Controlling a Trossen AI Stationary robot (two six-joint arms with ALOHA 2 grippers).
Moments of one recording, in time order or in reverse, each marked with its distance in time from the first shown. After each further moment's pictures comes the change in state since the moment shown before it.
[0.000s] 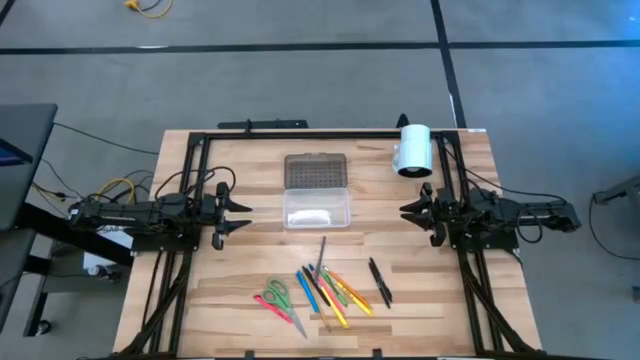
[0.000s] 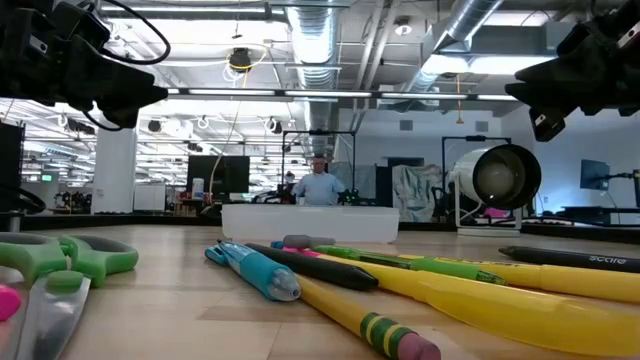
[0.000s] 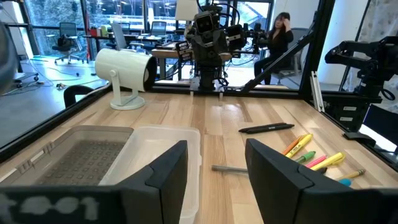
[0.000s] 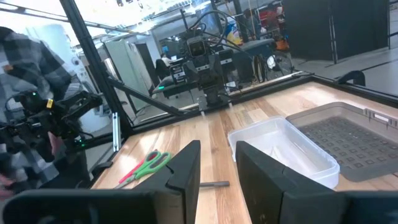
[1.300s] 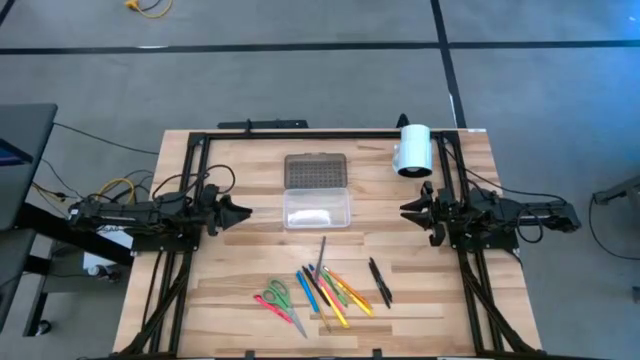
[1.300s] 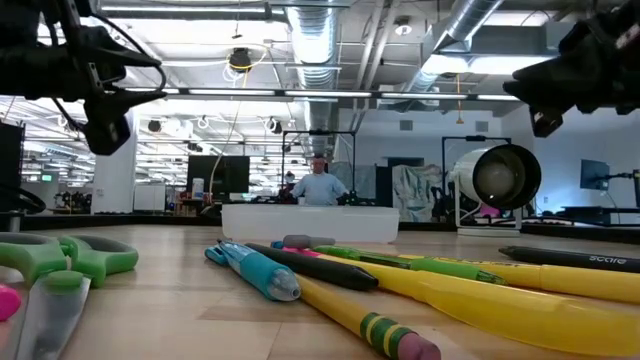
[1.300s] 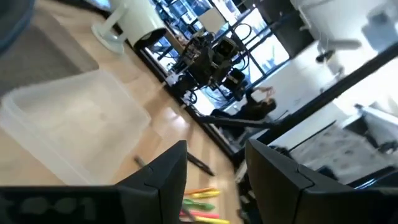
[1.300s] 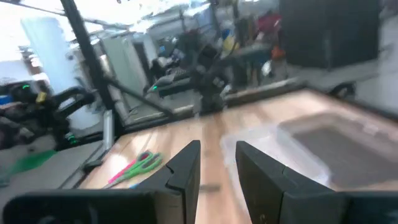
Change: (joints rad) left arm 0.000 0.000 0.000 0.045 -0.020 -0.852; right arm -0.007 0.001 0.000 0.036 0.022 -0.064
